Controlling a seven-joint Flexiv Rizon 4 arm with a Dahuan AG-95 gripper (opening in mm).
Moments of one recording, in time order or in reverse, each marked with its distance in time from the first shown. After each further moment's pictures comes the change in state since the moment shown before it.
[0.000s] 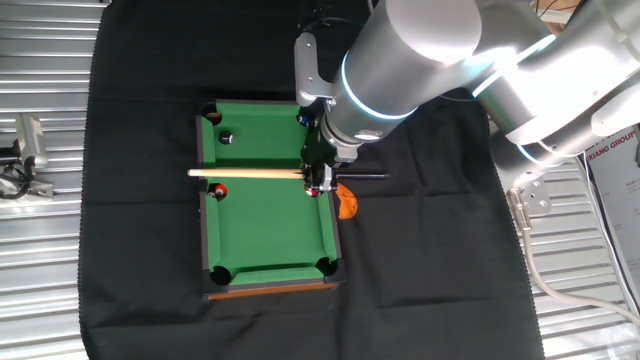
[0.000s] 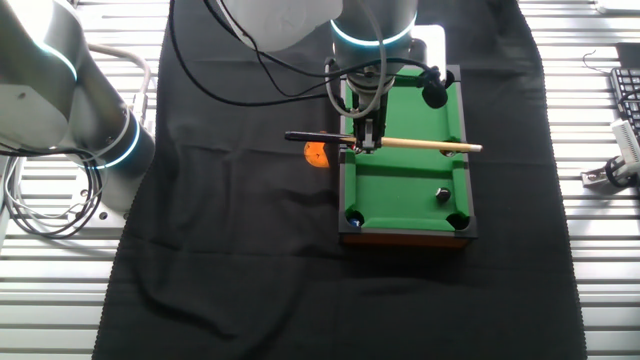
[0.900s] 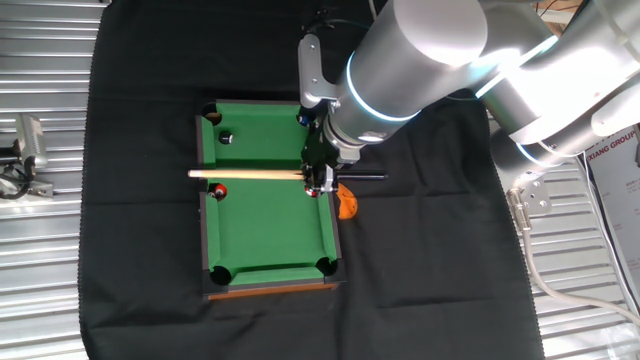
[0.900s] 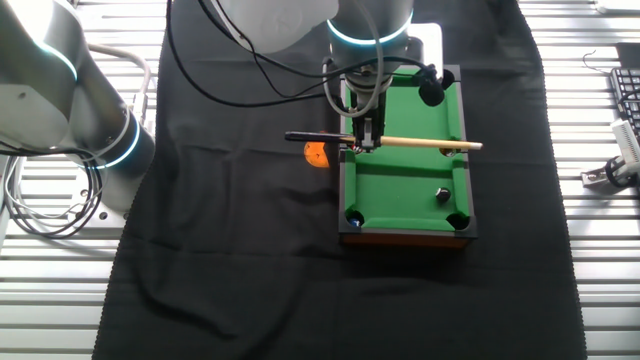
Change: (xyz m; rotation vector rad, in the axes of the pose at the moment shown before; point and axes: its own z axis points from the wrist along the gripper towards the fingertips) arm -0.001 0.002 0.001 -0.001 -0.024 -0.006
